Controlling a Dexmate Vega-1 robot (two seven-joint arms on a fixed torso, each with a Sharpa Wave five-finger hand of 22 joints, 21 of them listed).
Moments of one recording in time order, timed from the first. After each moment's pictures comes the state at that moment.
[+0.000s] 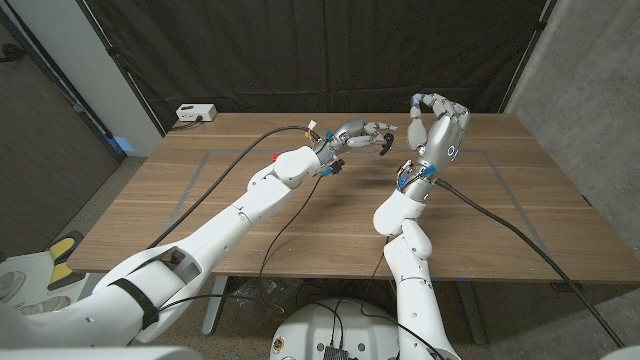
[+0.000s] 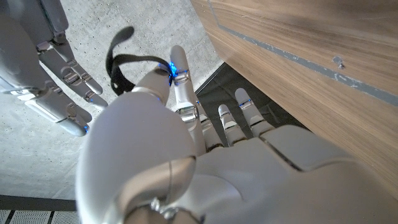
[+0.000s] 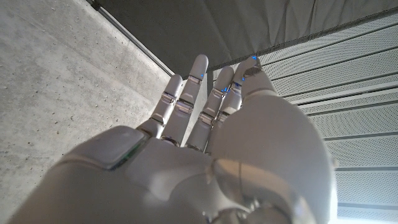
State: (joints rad) left arm 0.58 0.34 0.67 -1.41 -0.19 -0.18 -0.20; left_hand 1.13 0.06 0.44 -0.15 0.18 1.29 0.11 0.25 0.19 0.57 -0.21 0.24 0.25 0.14 -0.04 0.24 0.25 -0.01 0.08 0.80 0.20; right arm -1.07 0.45 0.14 -1.55 -1.36 0.47 -1.12; right_hand 1.08 0.14 0.22 -0.18 0.23 1.08 -0.09 0.42 0.27 0.78 -0.20 0.53 0.64 0.81 -0.10 0.22 0.58 0.09 -0.04 1.16 0.20
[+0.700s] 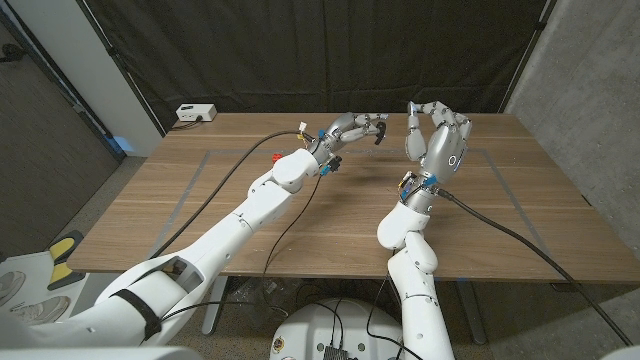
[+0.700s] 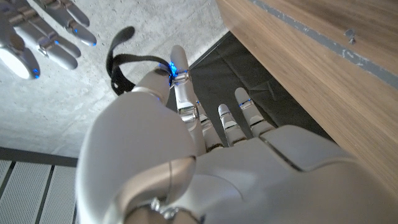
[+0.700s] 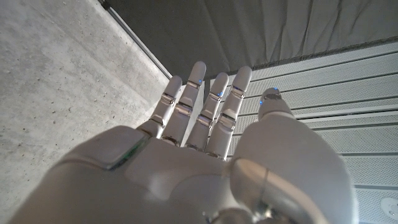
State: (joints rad) left arm 0.63 0.30 0.62 -1.40 -0.24 -0.22 -0.08; left_hand 1.13 0.06 0.44 -0.15 0.18 1.29 0.11 0.24 0.19 0.58 -0.21 0.24 0.25 0.15 -0.04 0.24 0.25 -0.01 0.08 0.82 0.20; right arm -1.17 0.38 0.05 -1.63 -1.34 0.36 -1.07; right_hand 0.72 0.05 0.21 -0.04 0.18 0.92 -0.09 0.38 0.29 0.65 -0.12 0.47 0.67 0.68 -0.06 0.24 0.64 0.05 0.00 1.18 0.19
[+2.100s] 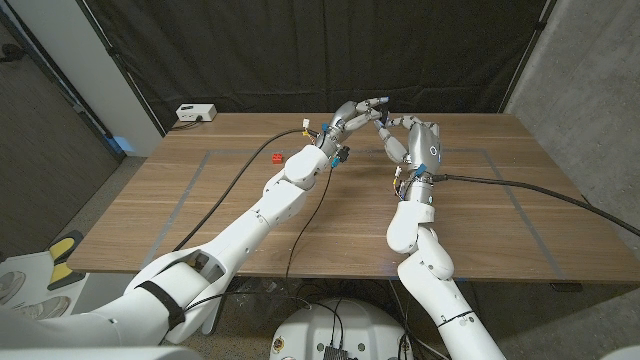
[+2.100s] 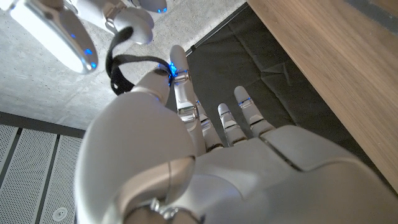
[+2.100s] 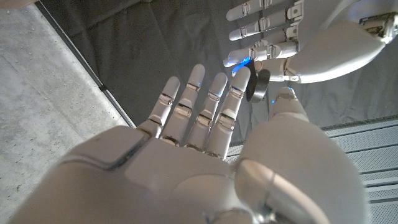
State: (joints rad) left arm 0.58 0.19 0.62 -1.27 -0.26 -0.31 -0.03; left_hand 1.12 0.05 0.46 -0.15 0.18 1.29 0.11 0.24 0.19 0.59 -0.21 0.24 0.25 0.15 -0.04 0.24 0.25 0.01 0.07 0.84 0.20; right arm -1.21 -0.07 -0.33 -1.89 -0.95 -0.18 -0.66; right_hand 0.73 -0.02 0.20 -0.09 0.25 0.94 -0.10 0.38 0.30 0.66 -0.14 0.47 0.68 0.67 -0.06 0.25 0.65 0.04 0.04 1.16 0.19
